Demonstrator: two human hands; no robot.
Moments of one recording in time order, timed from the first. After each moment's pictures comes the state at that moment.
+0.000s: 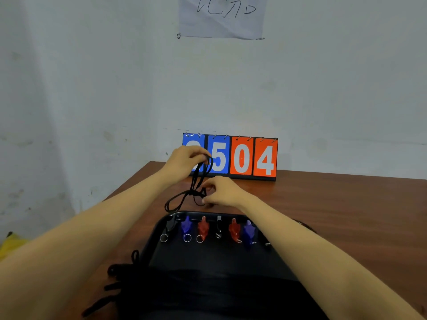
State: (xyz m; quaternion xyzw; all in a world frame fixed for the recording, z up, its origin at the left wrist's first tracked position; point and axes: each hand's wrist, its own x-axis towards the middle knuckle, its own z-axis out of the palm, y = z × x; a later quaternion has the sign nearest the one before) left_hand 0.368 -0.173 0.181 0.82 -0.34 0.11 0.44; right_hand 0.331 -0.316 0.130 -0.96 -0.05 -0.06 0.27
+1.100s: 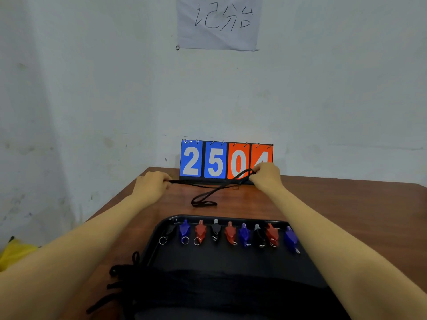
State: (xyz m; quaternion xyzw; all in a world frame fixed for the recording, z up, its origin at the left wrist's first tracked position) left_hand 0.389 -0.120 0.141 0.95 -0.19 0.18 0.16; right_hand 0.308 -0.396 0.163 -0.92 0.19 -0.27 0.22
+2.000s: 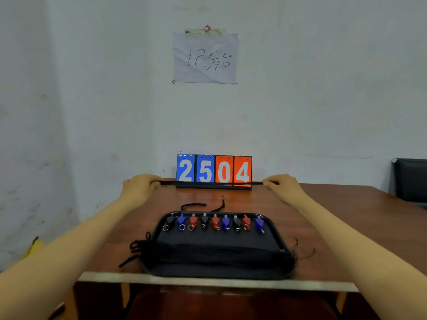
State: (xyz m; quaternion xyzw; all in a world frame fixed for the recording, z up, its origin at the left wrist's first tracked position) left_hand 0.271 -0.068 0.188 0.93 -0.20 0.19 0.23; right_hand 0.117 -0.404 0.205 -0.92 0.12 -0.25 0.27
